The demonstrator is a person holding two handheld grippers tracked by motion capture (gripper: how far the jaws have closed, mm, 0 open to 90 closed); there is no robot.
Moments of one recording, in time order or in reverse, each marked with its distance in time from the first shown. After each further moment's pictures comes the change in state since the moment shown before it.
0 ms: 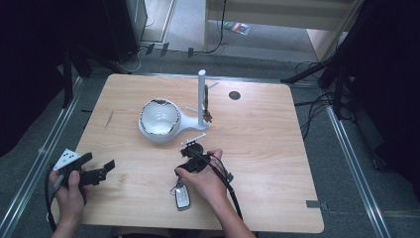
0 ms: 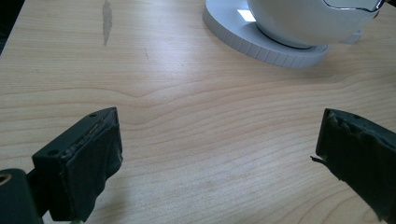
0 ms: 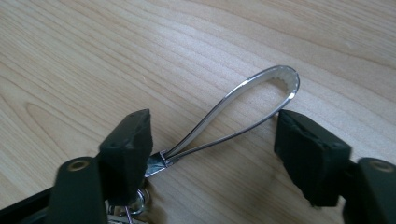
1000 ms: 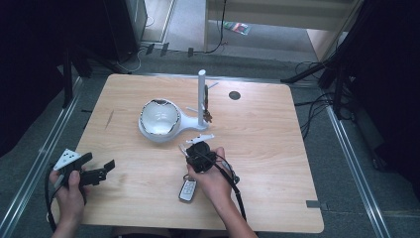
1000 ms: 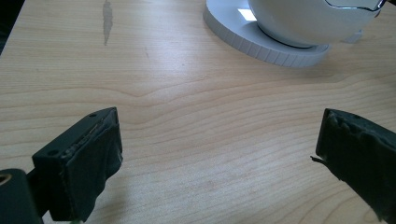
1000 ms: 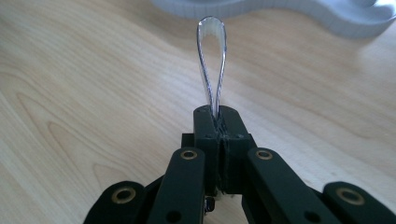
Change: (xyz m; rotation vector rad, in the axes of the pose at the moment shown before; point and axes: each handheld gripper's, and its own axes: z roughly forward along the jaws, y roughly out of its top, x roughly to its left) left arm 0.000 0.000 0.000 0.003 0.002 0.001; right arm -0.008 -0.007 -0.030 -0.219 0.002 -0.090
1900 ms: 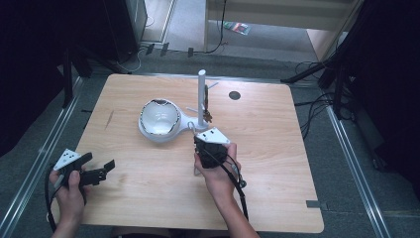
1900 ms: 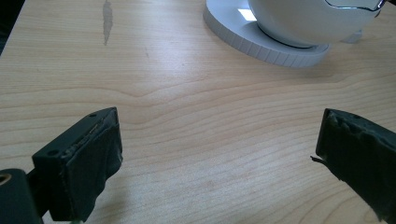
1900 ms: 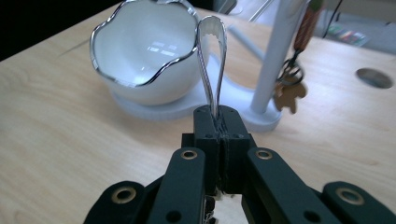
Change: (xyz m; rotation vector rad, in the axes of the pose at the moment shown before) left arm 0.000 0.000 0.000 -0.004 0.000 -0.004; right arm -0.006 0.006 -0.042 -0.384 -0.160 -0.011
